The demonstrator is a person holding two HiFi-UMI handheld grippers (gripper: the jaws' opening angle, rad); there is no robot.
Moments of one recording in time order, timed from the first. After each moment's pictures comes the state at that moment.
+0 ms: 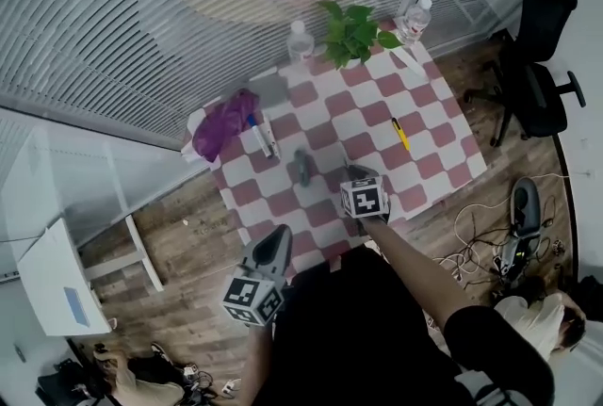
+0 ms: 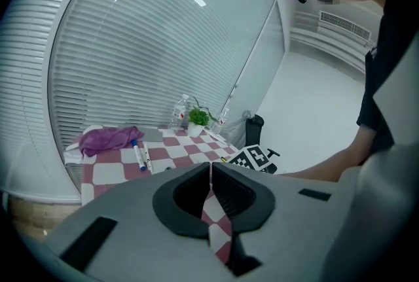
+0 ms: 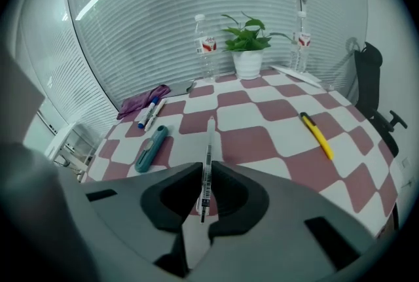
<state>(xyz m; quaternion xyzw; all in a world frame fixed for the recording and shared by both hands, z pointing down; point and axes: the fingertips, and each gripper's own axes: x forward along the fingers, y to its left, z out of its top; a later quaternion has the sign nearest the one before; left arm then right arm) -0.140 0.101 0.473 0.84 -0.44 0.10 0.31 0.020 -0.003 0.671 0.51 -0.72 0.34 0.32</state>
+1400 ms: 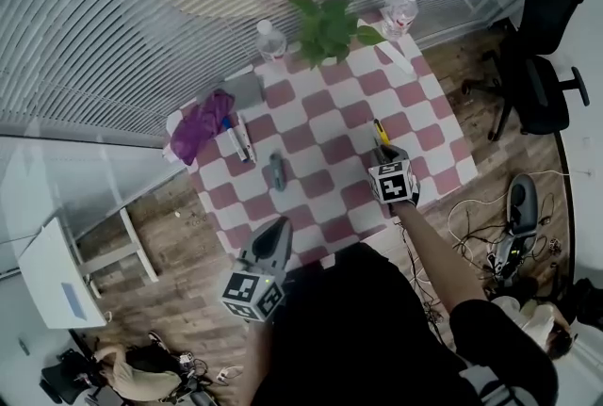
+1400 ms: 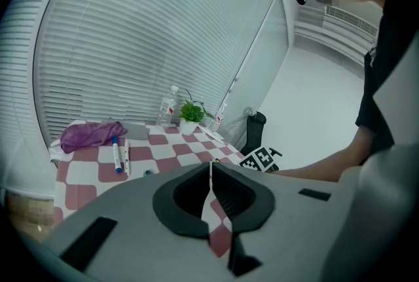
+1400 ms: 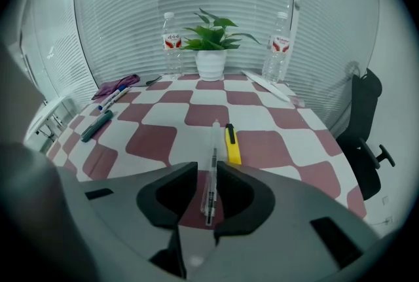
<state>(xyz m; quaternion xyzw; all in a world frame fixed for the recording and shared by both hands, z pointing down) -0.062 0.065 0.484 0.83 -0.44 0.11 0.32 0.173 -0.050 0.689 0.52 -0.72 0.26 0.38</state>
